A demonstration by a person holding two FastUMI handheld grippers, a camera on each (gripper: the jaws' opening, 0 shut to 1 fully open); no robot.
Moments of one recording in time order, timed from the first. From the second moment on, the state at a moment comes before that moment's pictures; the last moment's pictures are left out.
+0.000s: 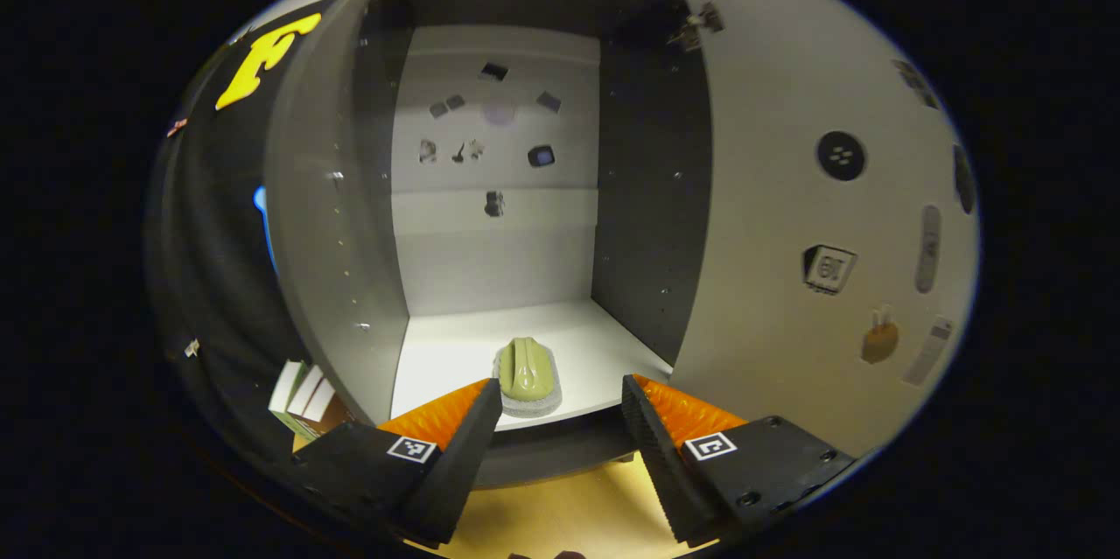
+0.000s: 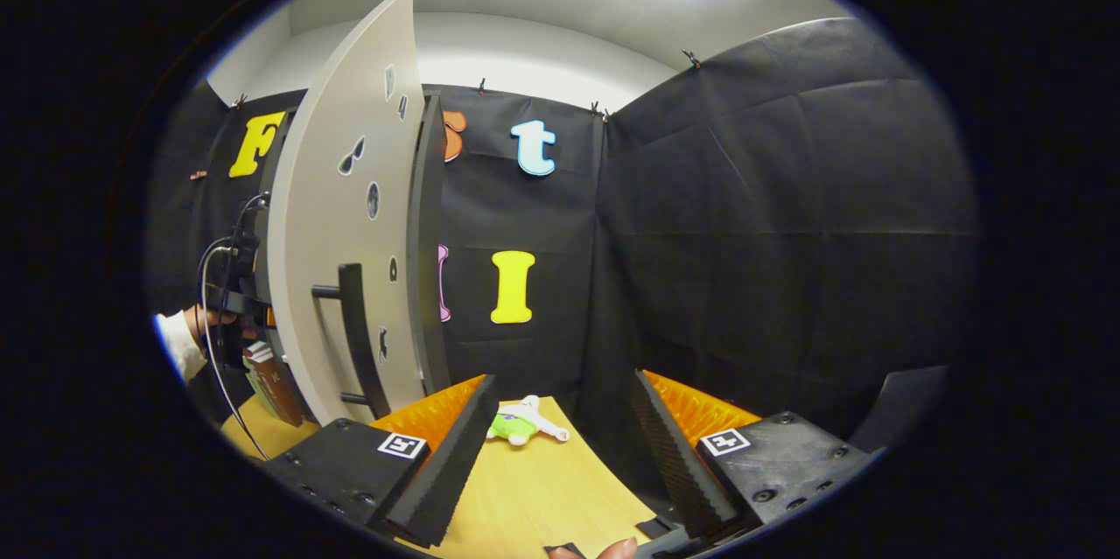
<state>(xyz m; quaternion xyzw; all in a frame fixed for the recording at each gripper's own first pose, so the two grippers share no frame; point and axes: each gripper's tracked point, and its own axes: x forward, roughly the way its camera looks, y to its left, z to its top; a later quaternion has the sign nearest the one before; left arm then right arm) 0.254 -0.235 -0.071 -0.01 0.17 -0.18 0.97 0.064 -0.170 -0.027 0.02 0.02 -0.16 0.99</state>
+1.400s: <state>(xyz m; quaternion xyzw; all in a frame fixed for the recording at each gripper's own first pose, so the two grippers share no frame) 0.349 -0.241 -0.129 0.00 0.25 -0.15 0.96 0.079 -0.223 -0.056 0.01 0.03 -0.17 0.98</state>
